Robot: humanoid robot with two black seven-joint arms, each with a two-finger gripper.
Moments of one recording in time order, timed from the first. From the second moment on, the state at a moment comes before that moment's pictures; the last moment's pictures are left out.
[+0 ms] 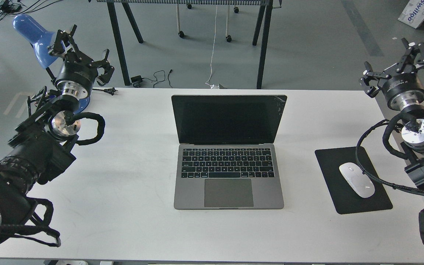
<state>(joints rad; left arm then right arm) -0.95 0.14 -0.71 -0.19 -0.12 -0.49 -0.43 0.76 -0.33 1.05 0.46 -0.07 0.33 0.24</state>
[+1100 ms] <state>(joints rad) -0.94 0.15 -0.71 -0.19 -0.12 -0.49 -0.43 0.96 -0.06 0.60 0.43 -0.08 0.28 0.24</state>
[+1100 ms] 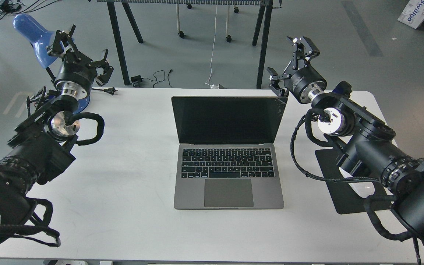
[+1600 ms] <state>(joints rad) -0.94 0.15 -0.71 -0.19 -0.12 -0.49 -0.43 0.88 -0.19 0.52 0.73 -0.08 0.23 0.22</state>
